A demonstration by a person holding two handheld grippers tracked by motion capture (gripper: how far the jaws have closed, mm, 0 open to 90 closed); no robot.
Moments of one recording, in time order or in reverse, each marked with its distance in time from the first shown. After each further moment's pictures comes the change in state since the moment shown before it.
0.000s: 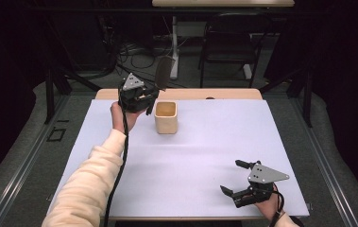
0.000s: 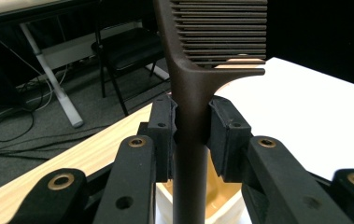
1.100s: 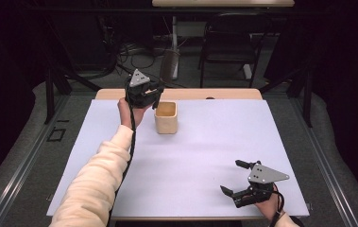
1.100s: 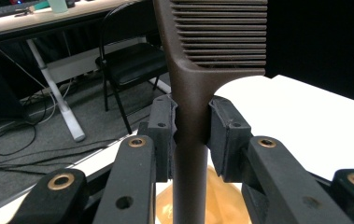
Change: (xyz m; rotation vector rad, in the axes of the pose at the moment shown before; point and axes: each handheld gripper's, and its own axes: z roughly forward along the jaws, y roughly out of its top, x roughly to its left) left arm -0.002 0.007 0.022 -0.063 0.015 -0.005; right arm 0.000 0.000 0.000 0.004 0.000 -0.006
